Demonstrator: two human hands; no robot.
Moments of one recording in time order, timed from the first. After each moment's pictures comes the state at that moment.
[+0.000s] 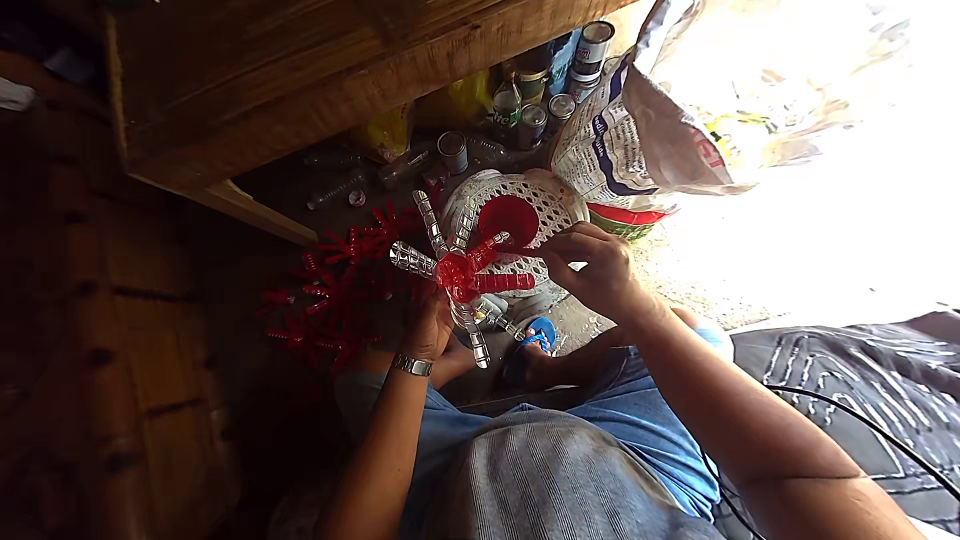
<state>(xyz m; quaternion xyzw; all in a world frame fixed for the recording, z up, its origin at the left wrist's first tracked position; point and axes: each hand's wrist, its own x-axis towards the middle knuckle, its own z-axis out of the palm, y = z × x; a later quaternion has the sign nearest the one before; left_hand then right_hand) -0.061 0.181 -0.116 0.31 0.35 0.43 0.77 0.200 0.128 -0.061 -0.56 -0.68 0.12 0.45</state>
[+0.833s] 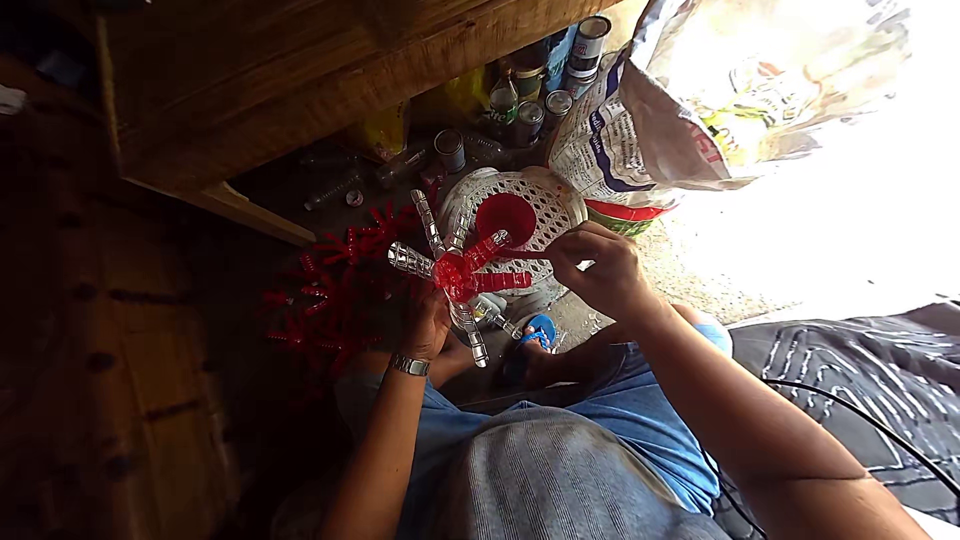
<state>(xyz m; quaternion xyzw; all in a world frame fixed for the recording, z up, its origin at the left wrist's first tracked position) -0.065 0.182 -0.119 0.33 0.35 0.42 0.77 0.201 0.123 -0.061 -0.58 -0.66 0.12 0.46</state>
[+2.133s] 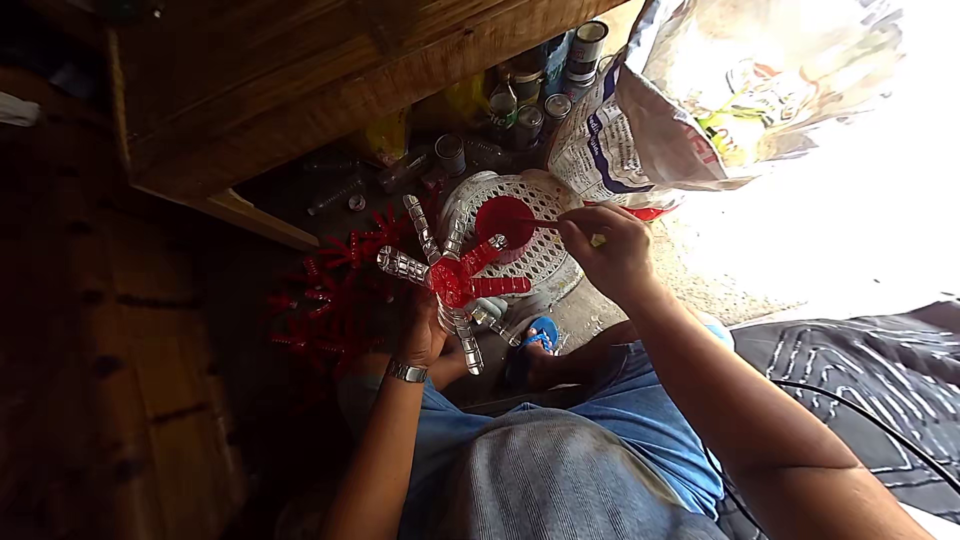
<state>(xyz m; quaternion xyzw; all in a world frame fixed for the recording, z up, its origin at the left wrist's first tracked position) -0.073 0.179 -0.117 0.31 0.33 0.43 0.78 0.212 0.134 -0.056 -0.62 -0.62 0.07 0.48</state>
